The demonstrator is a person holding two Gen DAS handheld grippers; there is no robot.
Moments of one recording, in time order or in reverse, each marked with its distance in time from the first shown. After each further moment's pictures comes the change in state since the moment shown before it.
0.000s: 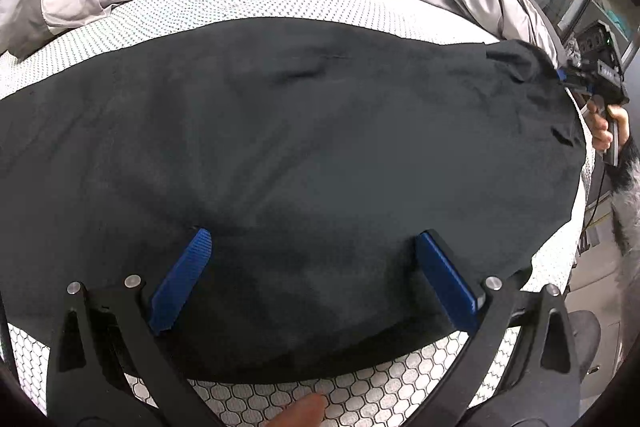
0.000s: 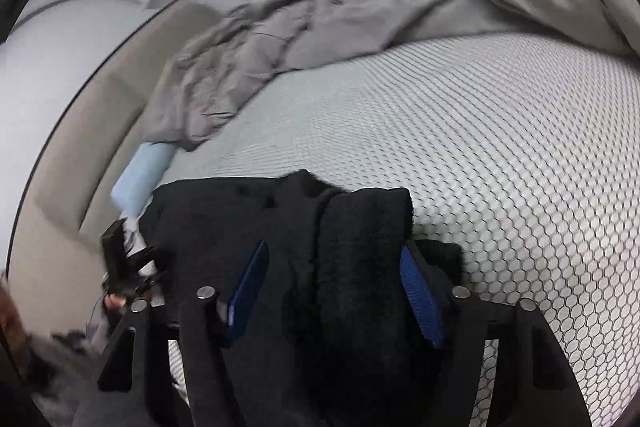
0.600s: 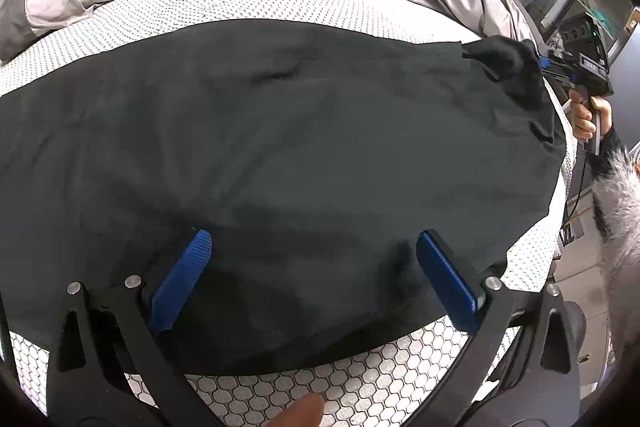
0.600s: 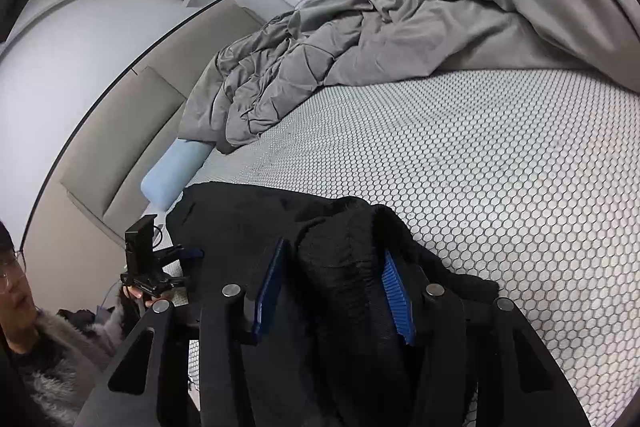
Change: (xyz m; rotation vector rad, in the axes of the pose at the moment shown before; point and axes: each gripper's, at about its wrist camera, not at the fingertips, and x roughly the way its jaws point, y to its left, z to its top) left arm -0.007 -0.006 0.002 0.006 0.014 -0.077; right arm 0.001 0.021 0.013 -0.075 -0.004 0.075
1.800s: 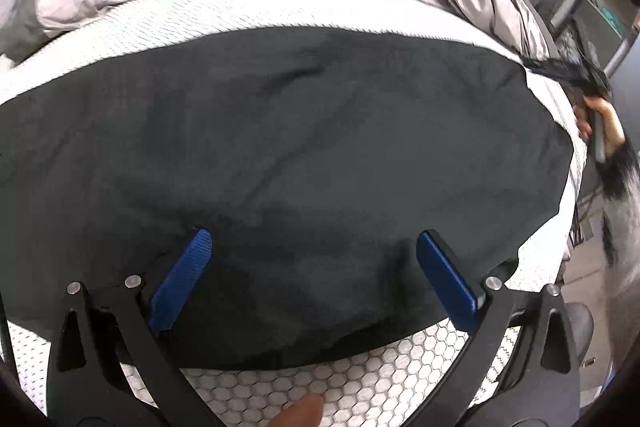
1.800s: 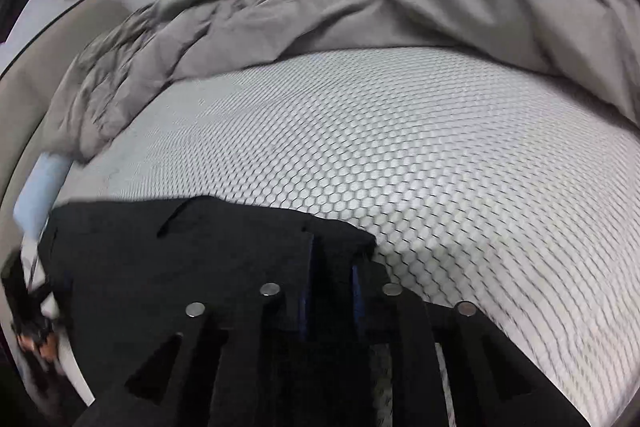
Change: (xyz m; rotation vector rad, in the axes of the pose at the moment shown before) left arm -0.010 0.009 -0.001 -0.003 -0.013 0.047; right arm 0.011 -0.025 -0.008 0.165 -0.006 -0.668
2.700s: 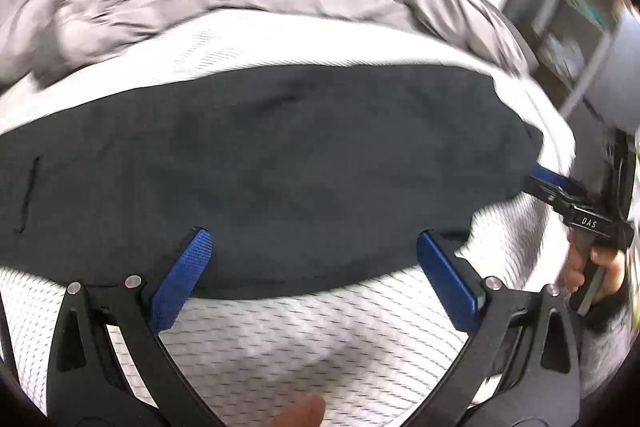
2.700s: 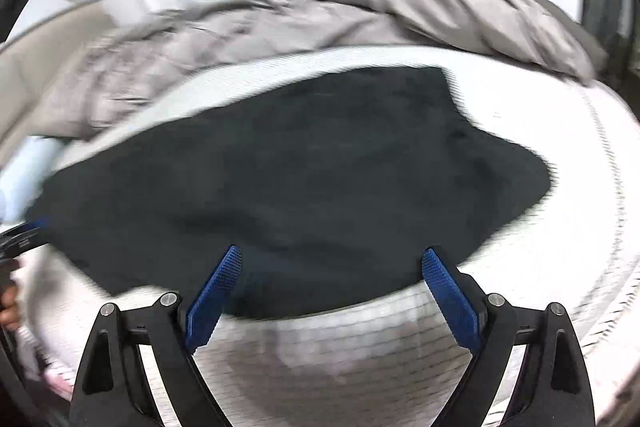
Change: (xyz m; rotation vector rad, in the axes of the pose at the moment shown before) left arm -0.056 -0.030 -0.035 0.110 -0.081 -0.009; right arm -0.079 0.169 -0.208 -0.032 -0.195 0.020
